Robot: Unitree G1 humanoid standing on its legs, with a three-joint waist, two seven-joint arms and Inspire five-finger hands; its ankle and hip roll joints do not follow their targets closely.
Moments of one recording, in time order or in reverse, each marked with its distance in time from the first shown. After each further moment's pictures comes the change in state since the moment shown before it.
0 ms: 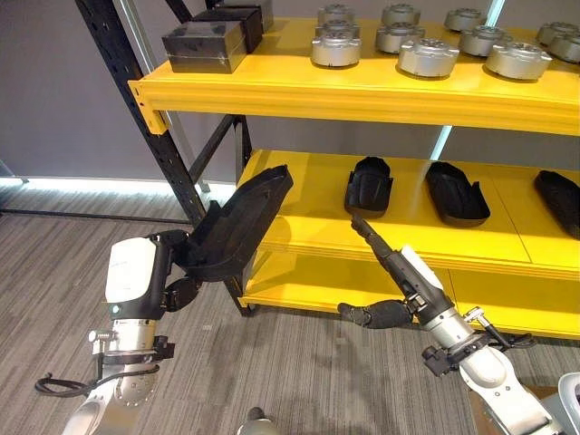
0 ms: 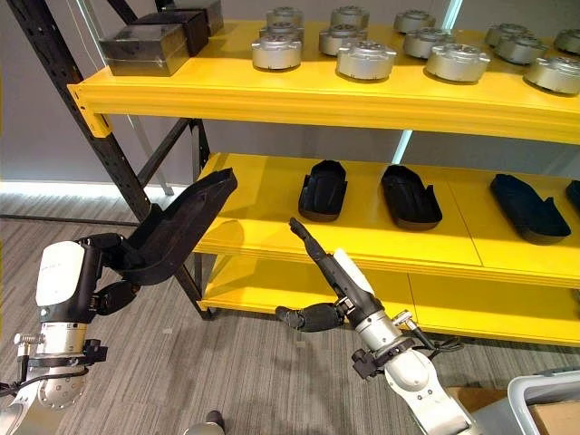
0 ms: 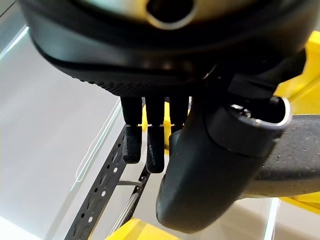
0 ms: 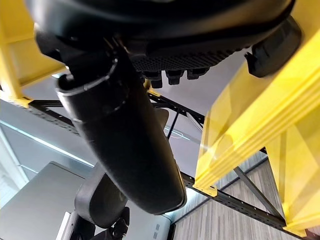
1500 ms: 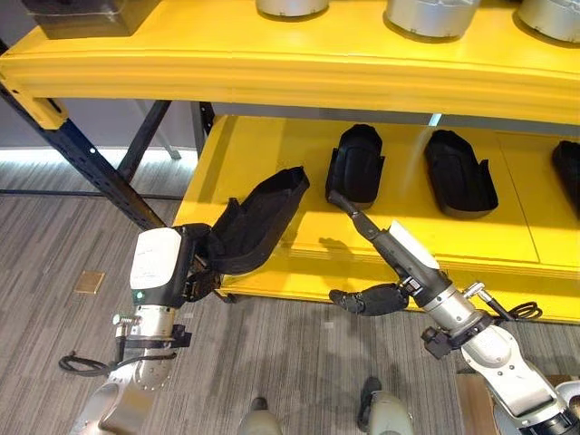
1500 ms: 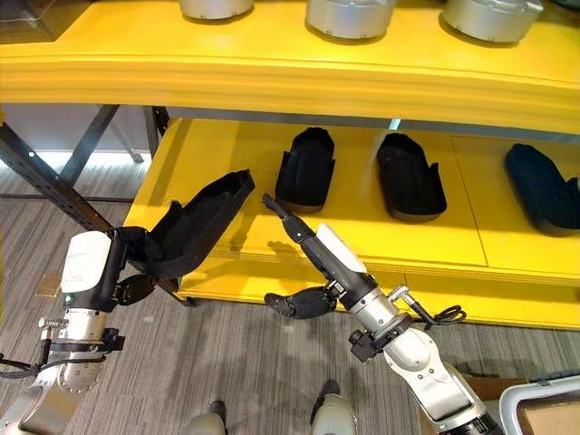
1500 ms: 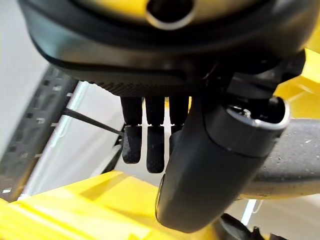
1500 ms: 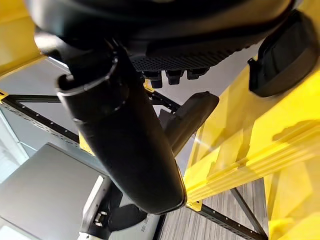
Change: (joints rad) left arm -0.124 0.025 -0.125 -0.012 -0.007 0.082 -0.016; right arm -0.114 -0.039 -0.027 -0.084 -0.077 -0.015 0.049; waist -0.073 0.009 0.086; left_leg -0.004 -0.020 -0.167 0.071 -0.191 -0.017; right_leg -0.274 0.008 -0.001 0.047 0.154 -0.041
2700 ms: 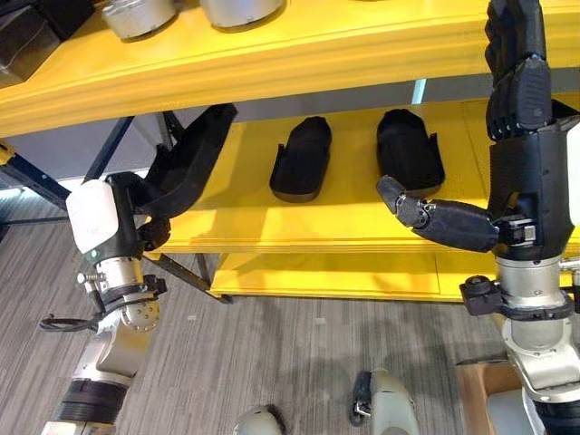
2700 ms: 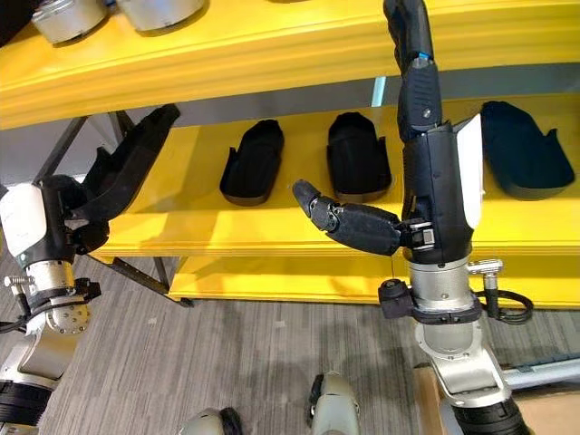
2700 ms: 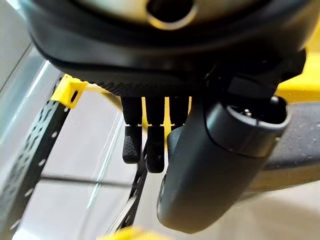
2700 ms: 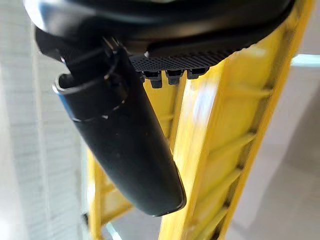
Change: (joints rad) left arm -0.258 0.015 0.014 0.248 -0.164 0.304 0.118; right arm -0.110 0.061 -0.213 -0.070 0.015 -0.203 -0.377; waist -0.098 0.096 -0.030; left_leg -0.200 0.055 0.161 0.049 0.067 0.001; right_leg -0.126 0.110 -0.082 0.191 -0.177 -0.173
